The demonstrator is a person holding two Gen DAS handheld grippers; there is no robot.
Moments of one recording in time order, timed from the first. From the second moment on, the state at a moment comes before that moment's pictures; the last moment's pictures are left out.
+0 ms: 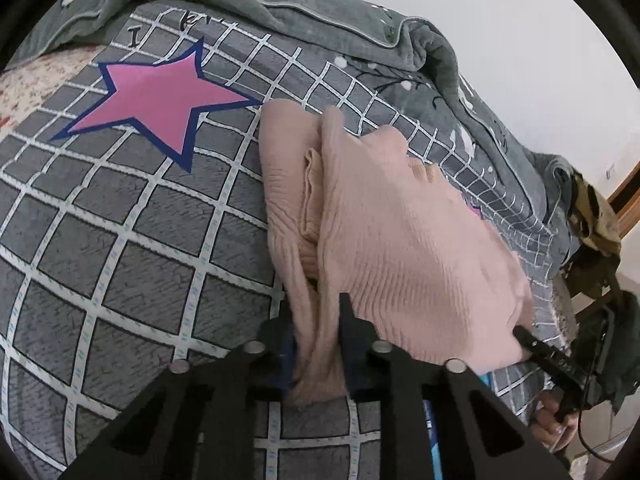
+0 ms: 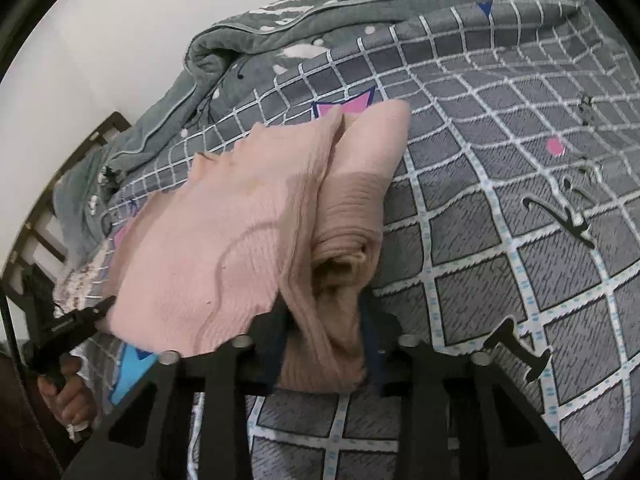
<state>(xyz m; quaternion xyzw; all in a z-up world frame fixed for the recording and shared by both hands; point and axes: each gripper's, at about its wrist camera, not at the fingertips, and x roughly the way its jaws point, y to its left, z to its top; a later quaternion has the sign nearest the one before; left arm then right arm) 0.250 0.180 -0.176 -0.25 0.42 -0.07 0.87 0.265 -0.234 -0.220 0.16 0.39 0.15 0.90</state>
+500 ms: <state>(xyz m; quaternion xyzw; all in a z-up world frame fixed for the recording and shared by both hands) 0.214 0.176 -0.157 -0.27 0.41 -0.07 0.87 0.219 -0.246 -0.201 0.21 0.36 0.14 0.90</state>
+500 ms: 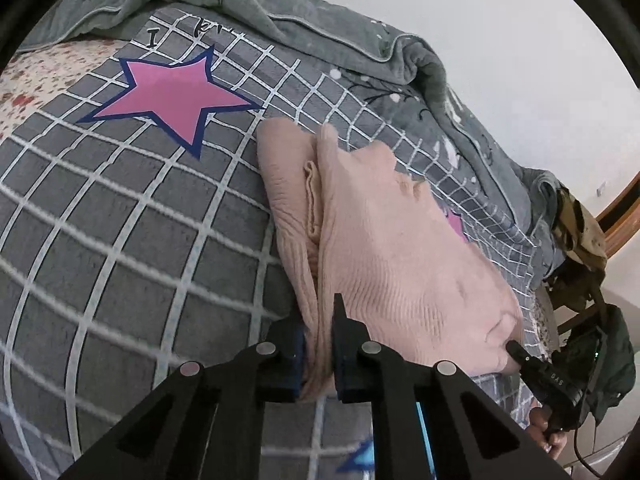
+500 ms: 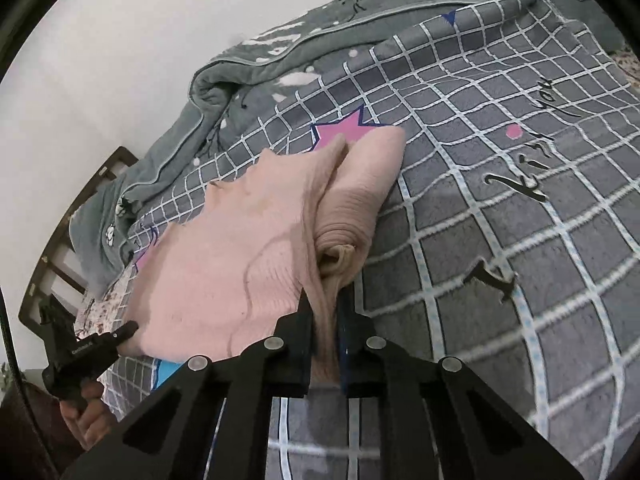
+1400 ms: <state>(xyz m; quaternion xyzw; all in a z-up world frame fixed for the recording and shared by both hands) 0.142 0.158 -0.147 -0.27 0.42 -0.07 0.87 0.081 -0.215 -0.159 0.01 0.29 0.08 0.95</state>
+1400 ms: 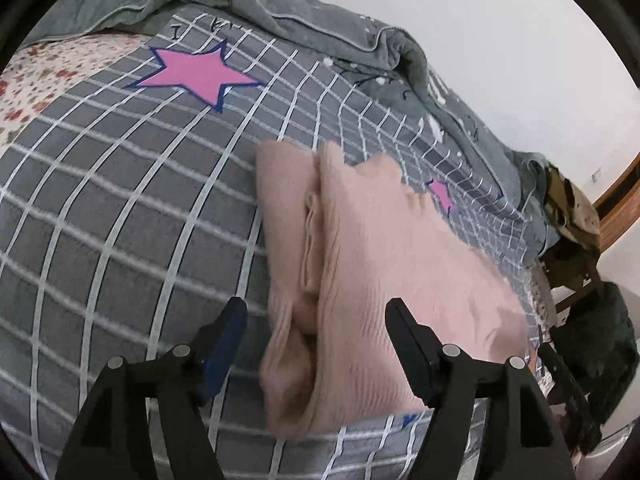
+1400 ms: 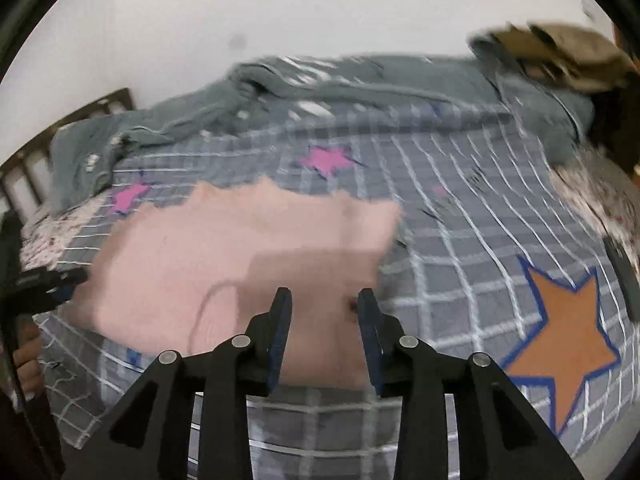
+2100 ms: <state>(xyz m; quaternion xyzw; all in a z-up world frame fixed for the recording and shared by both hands) 0.207 0.146 -0.158 -0.20 0.44 -0.06 0.87 0.170 -0.087 -0.211 -0.03 0.30 0.10 0.95</state>
